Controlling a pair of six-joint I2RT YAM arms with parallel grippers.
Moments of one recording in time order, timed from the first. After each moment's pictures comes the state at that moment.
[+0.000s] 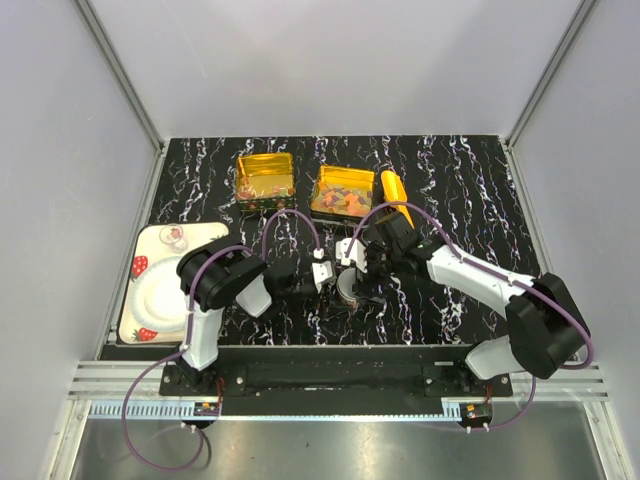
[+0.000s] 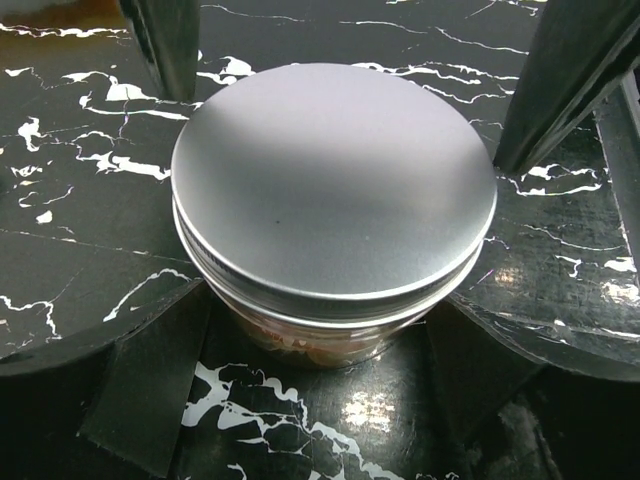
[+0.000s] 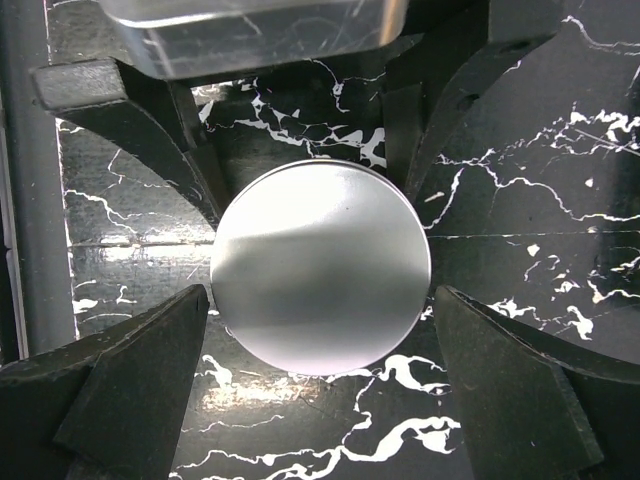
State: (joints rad) left arm -0.73 2.01 0.45 1.33 0.69 0.11; right arm 0.62 1.42 0.86 -0.41 -0.56 -0.79
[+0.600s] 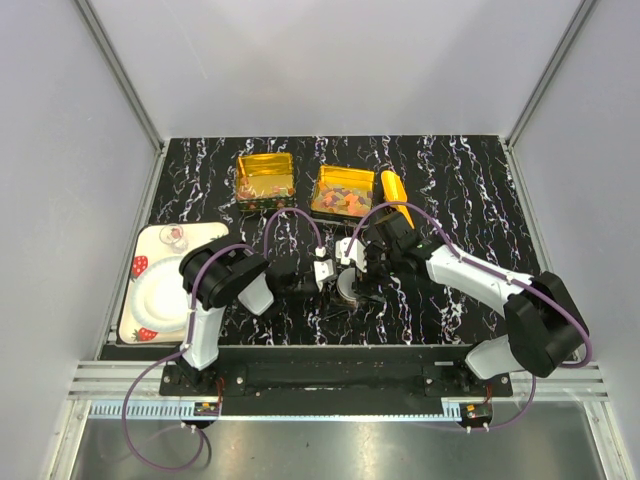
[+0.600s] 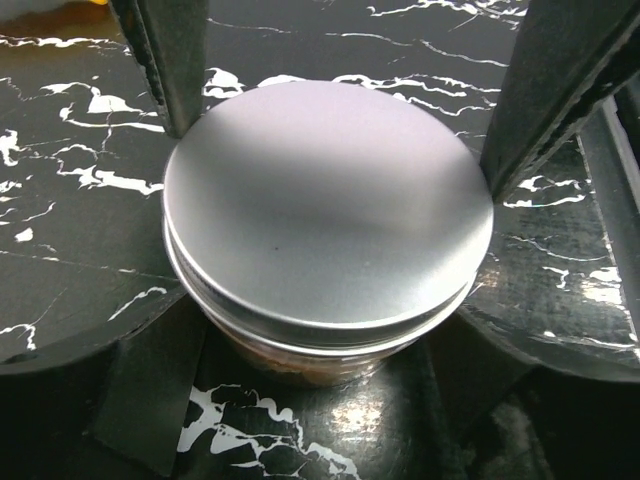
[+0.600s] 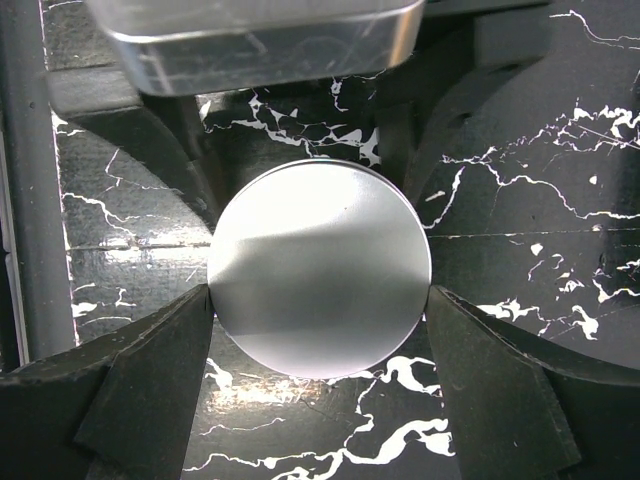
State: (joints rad) left arm -0.73 2.03 0.48 1.33 0.74 0.08; right arm 0.62 1.43 0.86 -0.40 -0.56 -0.77
